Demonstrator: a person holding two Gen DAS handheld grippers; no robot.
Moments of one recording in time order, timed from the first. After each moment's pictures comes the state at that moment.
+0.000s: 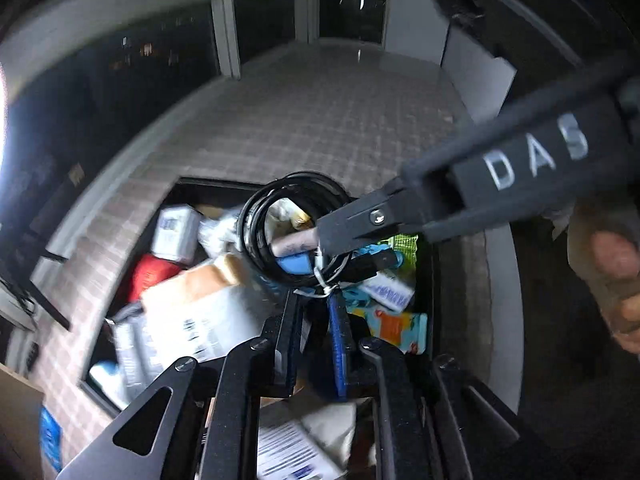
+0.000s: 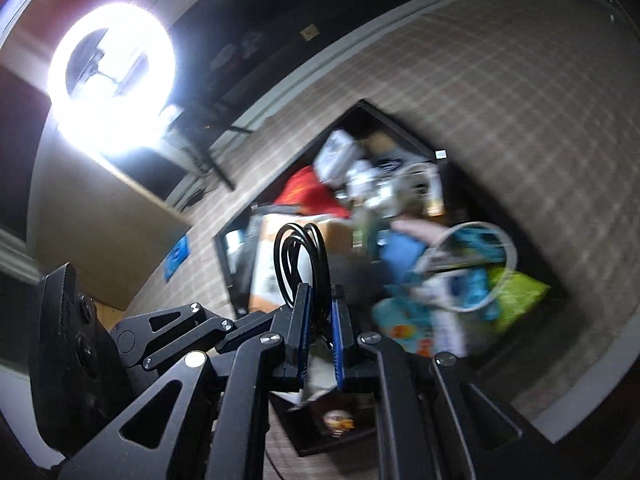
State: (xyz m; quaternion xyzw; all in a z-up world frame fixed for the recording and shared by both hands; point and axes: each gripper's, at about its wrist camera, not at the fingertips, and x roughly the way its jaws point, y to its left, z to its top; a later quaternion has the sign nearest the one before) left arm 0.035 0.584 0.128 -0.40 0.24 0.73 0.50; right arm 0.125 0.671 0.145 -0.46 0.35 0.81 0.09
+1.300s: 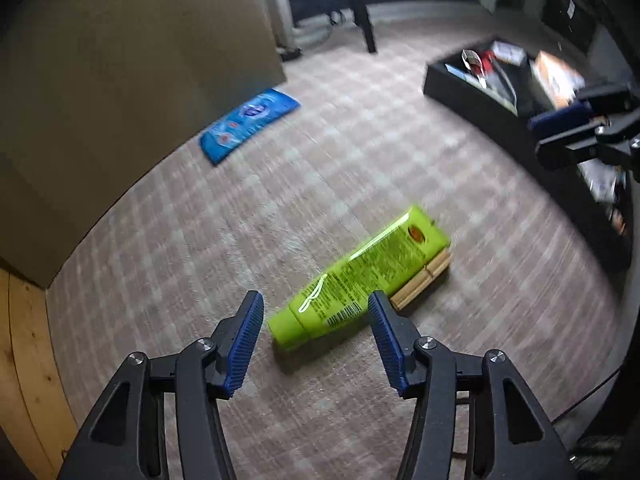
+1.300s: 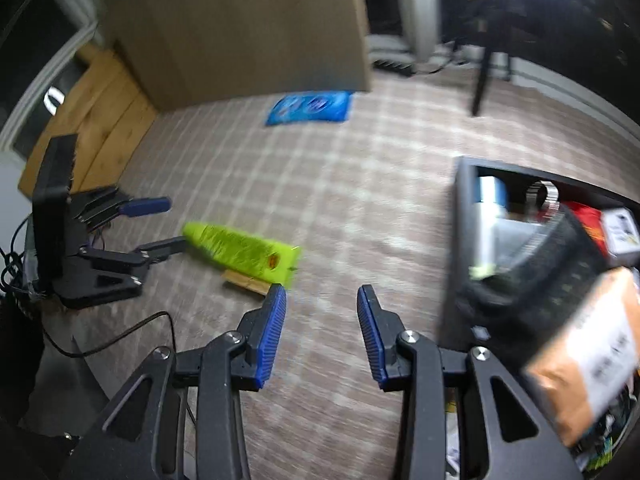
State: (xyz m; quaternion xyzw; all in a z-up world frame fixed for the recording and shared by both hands) left arm -0.019 0.196 0.046 -0.52 0.21 0.80 0.20; right arm -0.011 0.390 0.101 -0.56 0.04 0.81 -0.17
